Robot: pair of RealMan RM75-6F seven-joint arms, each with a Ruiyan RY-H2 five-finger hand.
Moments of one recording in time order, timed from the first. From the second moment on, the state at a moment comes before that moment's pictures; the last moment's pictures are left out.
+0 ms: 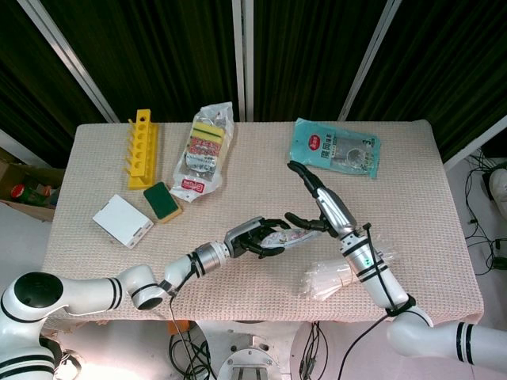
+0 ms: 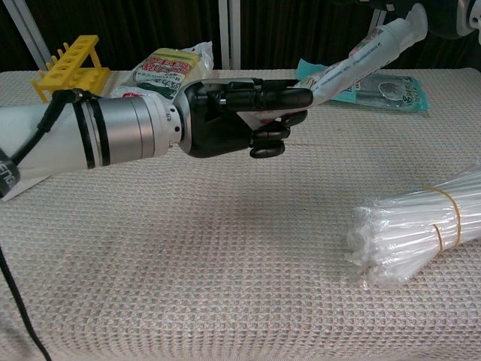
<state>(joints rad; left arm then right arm) -1.02 -1.67 -0.12 -1.36 1.57 0.80 -1.68 0.64 -1.32 0.34 -1.89 -1.19 0.99 0.31</state>
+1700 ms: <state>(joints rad) -0.95 -1.63 -0.18 -1.32 1.39 0.73 -1.57 0.65 -1.46 0.36 -1.88 -1.24 1.13 0.25</state>
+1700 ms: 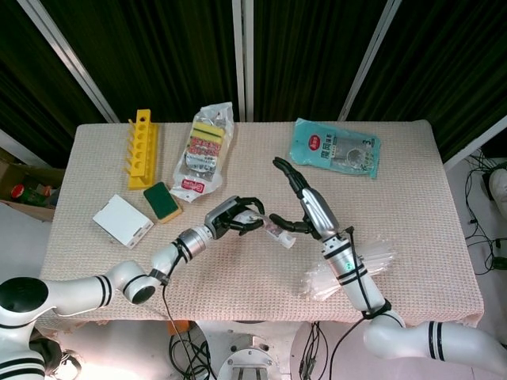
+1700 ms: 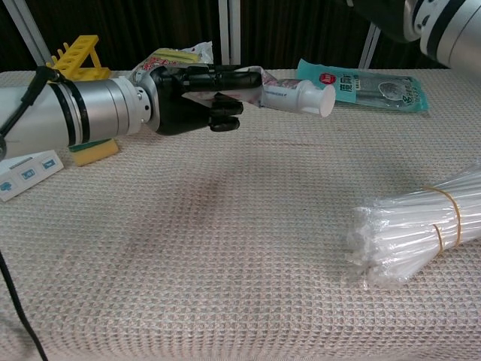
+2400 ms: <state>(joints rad) -0.89 -1.73 -0.22 -1.30 1.17 0.95 -0.73 0.48 -1.27 0.32 -1.90 -1.32 1.26 0.38</state>
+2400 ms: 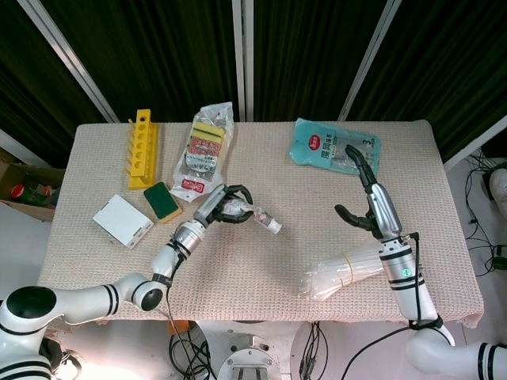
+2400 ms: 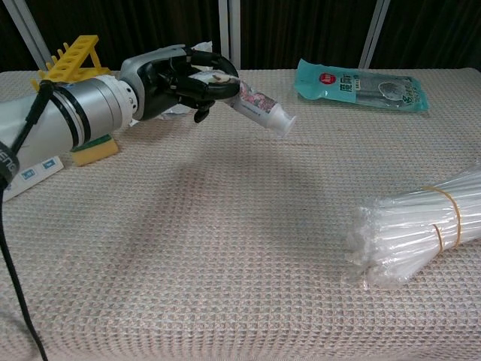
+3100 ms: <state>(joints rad) -0.58 -1.67 -0.10 -1.29 1.38 1.66 0.09 0.37 -1.24 0.24 -1.81 -1.35 1.36 0.28</state>
